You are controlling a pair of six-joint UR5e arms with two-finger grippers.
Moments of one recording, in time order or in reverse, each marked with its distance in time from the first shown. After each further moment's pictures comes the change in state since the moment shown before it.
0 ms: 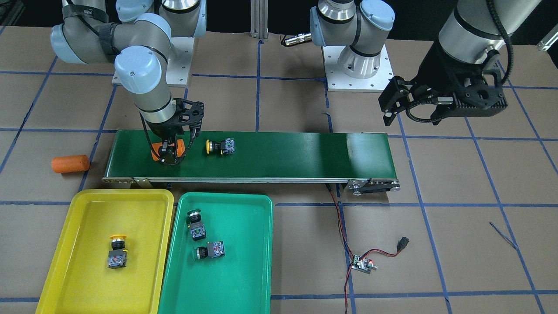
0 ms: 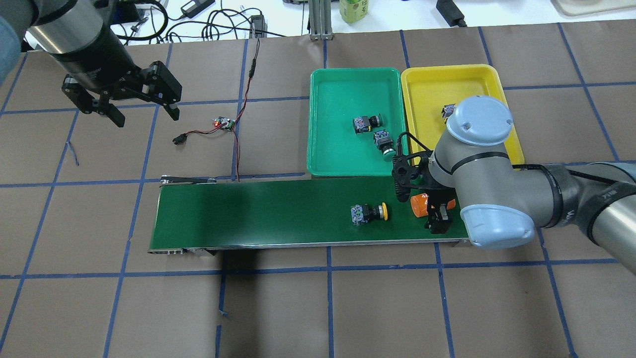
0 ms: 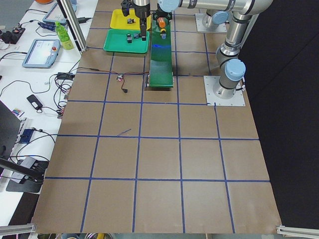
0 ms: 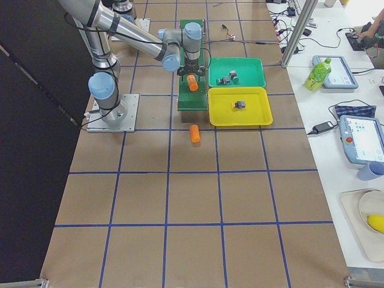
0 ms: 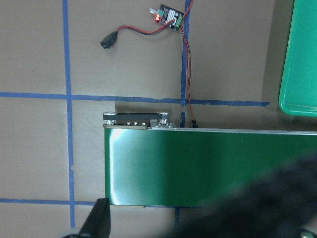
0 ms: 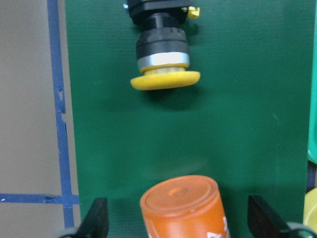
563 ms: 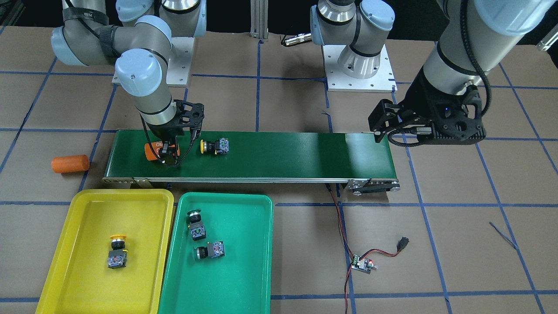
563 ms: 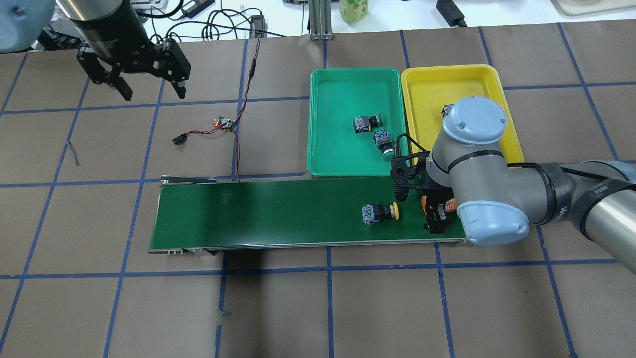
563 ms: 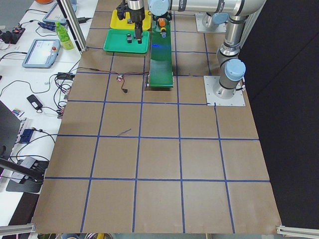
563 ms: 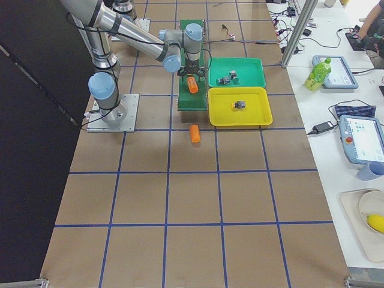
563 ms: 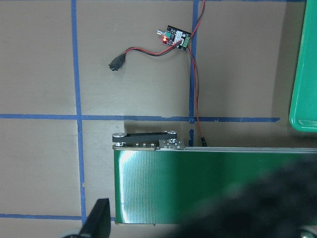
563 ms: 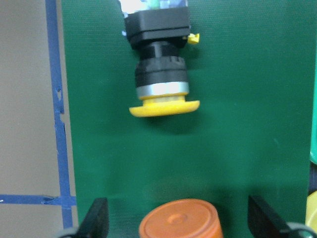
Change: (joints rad) left arm -0.041 -0.041 -0.031 0.034 0.020 0.006; right arm 0.000 0.007 -0.002 0.000 0.000 -0.001
